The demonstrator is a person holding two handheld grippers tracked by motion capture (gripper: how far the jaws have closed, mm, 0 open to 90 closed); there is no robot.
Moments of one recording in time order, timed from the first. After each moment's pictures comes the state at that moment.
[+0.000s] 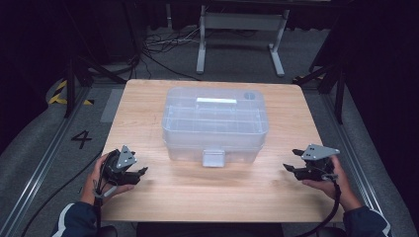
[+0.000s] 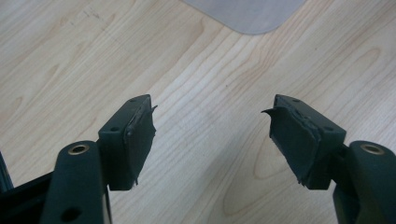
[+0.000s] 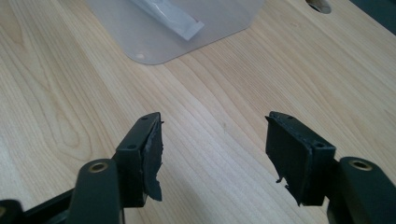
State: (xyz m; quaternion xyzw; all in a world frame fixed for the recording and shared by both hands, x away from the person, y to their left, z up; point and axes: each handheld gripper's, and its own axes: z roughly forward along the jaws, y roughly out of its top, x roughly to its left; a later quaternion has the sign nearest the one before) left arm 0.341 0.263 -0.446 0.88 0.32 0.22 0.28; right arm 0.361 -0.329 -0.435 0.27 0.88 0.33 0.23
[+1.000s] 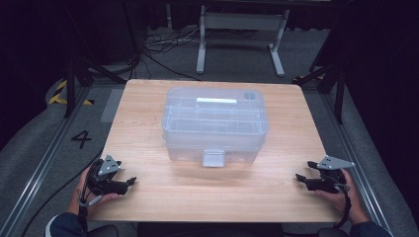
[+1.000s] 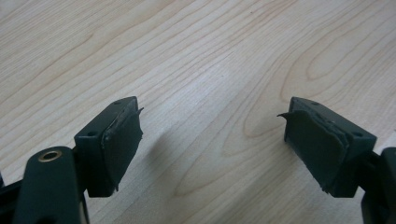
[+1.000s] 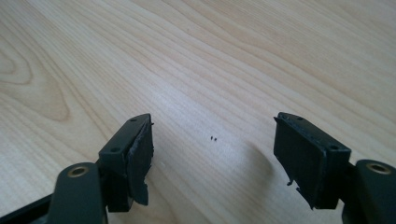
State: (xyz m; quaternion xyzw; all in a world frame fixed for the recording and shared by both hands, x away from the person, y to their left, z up) left arm 0.328 0.308 -0.481 0.85 0.38 0.18 0.31; right arm 0.342 -0.385 -0.486 0.38 0.83 0.35 0.20
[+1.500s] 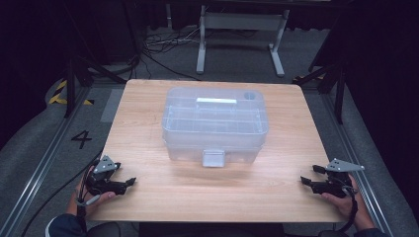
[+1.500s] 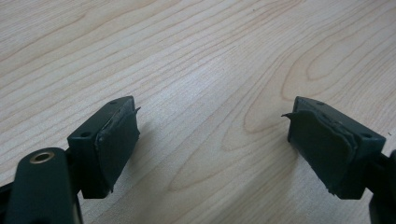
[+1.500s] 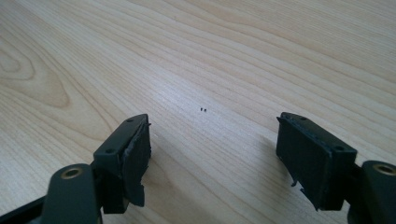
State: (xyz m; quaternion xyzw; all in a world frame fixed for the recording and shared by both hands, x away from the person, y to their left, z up) left arm 0.331 0.316 -0.489 0.84 0.40 0.15 0.34; right arm 0.334 -0.401 -0.490 0.42 0.81 0.36 0.18
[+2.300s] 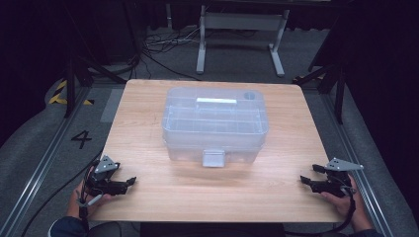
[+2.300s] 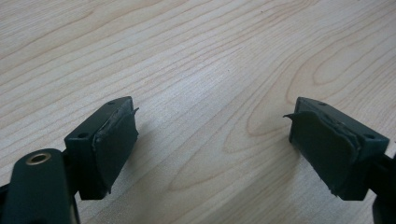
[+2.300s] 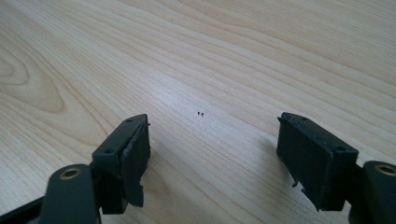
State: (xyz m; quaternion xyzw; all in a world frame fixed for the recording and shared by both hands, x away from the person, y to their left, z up) left arm 0.329 0.313 -0.489 0.83 0.42 0.15 0.33; right arm 0.336 -0.400 -0.490 0.42 0.81 0.36 0.18
